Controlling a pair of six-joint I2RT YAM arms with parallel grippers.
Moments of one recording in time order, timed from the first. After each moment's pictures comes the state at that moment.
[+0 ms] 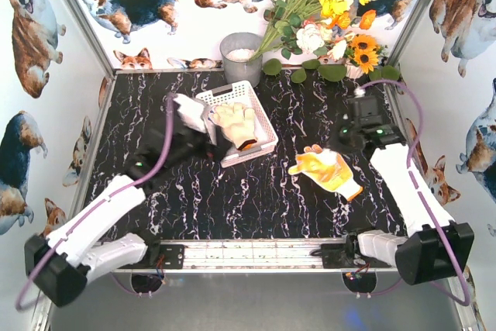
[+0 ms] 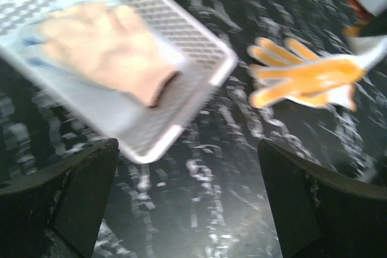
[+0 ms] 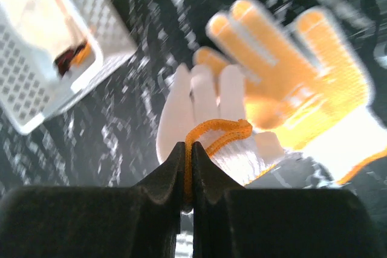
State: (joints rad) left arm -0.51 0.98 0.85 -0.23 0.10 -0.29; right arm 0.12 1.17 1.07 -0.79 -0.06 0.53
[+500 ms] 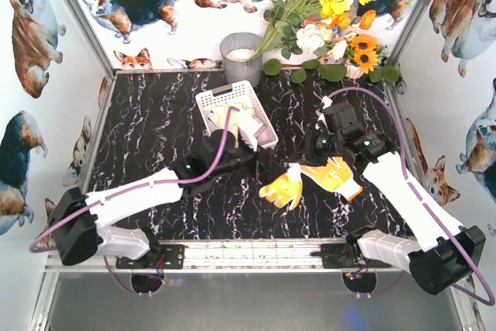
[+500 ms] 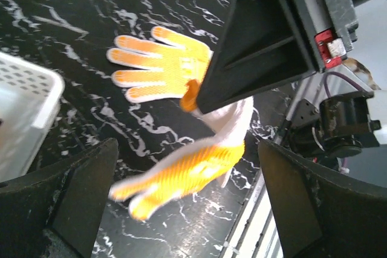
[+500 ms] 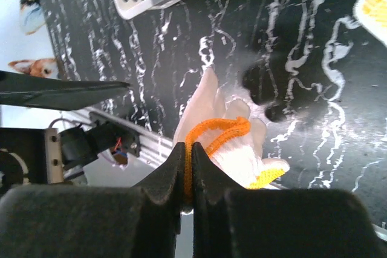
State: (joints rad) left arm -0.93 1.27 0.88 0.12 0.14 -0.38; right arm 0.42 1.11 1.08 -0.82 -0.32 0.71
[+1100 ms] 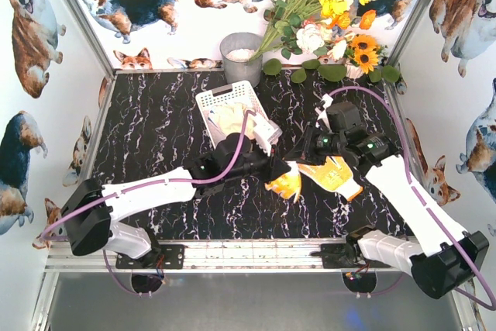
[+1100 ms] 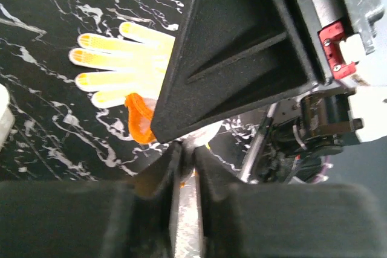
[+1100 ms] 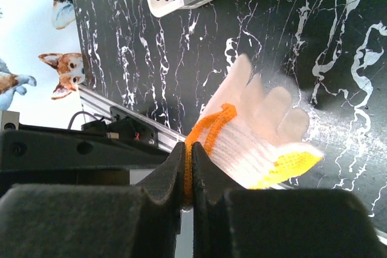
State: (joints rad) left arm -1.02 1.39 0.94 0.17 0.14 -0.40; right arm 0.44 1.08 1.08 -0.77 -0.41 0.75
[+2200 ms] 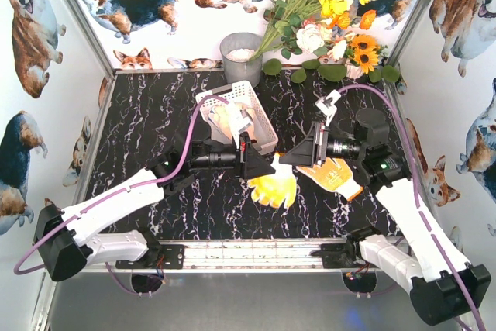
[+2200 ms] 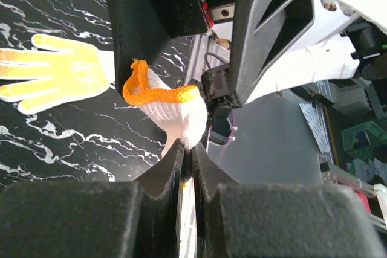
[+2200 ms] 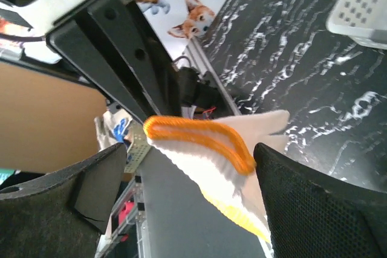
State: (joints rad) left arm -0.85 1.15 0.92 0.10 0.59 -0.51; right arm 0.28 0.88 0.87 -0.28 -1.01 0.69
